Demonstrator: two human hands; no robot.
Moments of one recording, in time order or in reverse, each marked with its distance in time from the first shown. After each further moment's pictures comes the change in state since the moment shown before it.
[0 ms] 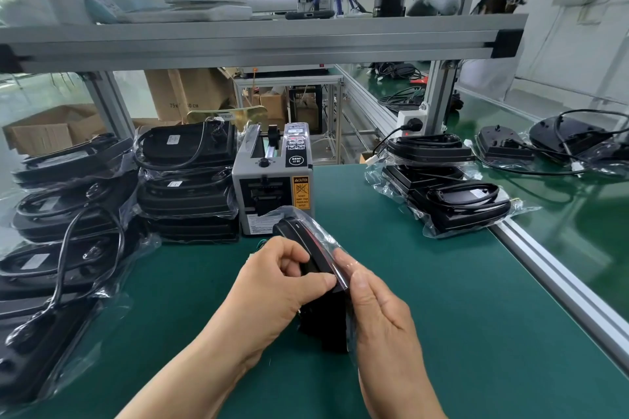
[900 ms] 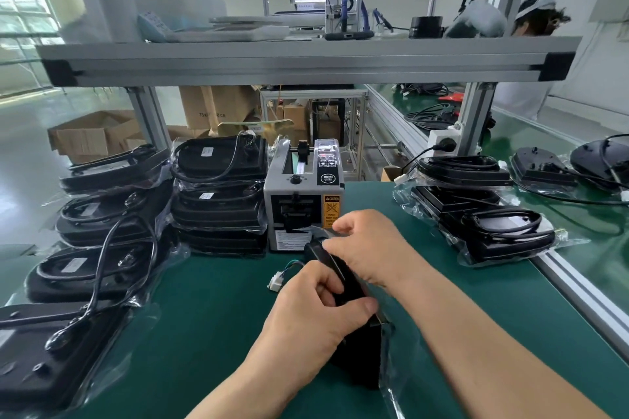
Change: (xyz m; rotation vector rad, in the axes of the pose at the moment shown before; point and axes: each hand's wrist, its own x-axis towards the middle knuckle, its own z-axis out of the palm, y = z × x) left_hand 0.003 -0.006 0.002 0.087 0.018 -0.021; right_hand 0.121 -0.061 0.034 -0.962 -0.204 0.088
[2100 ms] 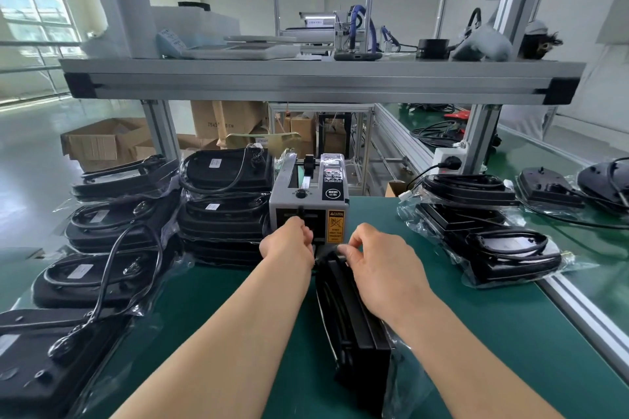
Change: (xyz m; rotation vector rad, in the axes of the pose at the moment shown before) left_hand 0.150 -0.003 -0.009 -0.857 0.347 -0.468; right_hand 0.000 0.023 0.008 -0.300 0.284 -0.143
